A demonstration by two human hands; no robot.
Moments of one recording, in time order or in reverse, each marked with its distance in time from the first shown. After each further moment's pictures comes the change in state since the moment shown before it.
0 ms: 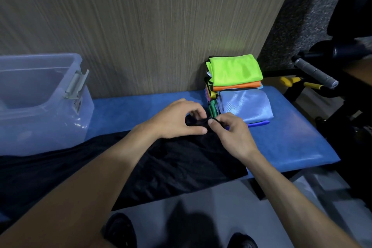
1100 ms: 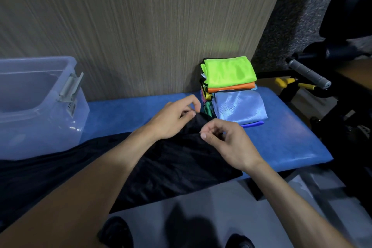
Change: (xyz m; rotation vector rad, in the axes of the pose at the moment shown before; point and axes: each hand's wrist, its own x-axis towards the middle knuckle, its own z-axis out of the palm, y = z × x) left_hand 0.001 0.011 0.006 -0.117 0.113 -0.044; right_hand -0.023 -0.012 -0.017 0.109 -0.172 -0.149
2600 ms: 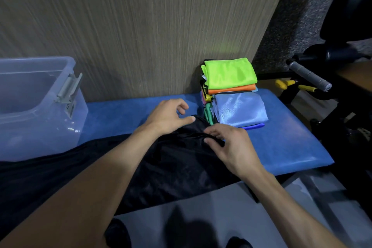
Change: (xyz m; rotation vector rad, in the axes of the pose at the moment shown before) left_hand 0.017 -0.034 0.004 0.122 0.104 -0.306; right_hand 0.002 0.019 0.006 -0.383 0.137 -0.127
